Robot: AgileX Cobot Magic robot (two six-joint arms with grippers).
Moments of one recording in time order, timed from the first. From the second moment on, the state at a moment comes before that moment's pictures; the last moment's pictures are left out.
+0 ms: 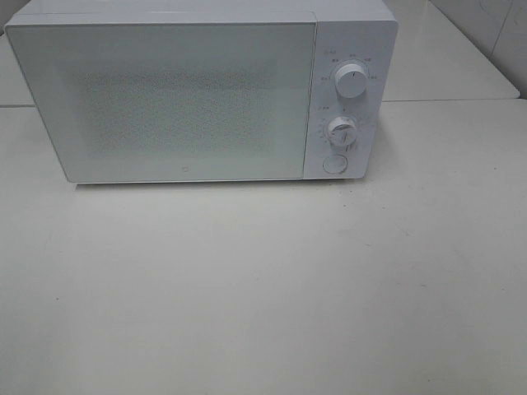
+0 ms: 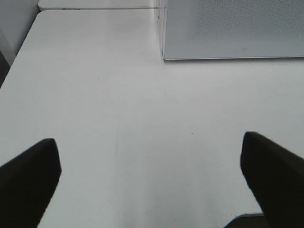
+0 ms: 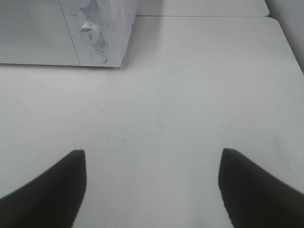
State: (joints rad) left arm 0.03 0.00 -0.52 -0.08 1.08 0.05; right arm 0.11 0.05 -0.55 -0.02 1.02 0.07
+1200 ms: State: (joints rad) left arm 0.03 0.00 -0.52 -0.08 1.08 0.05; right arm 0.03 0.15 -0.53 0.00 0.86 0.07
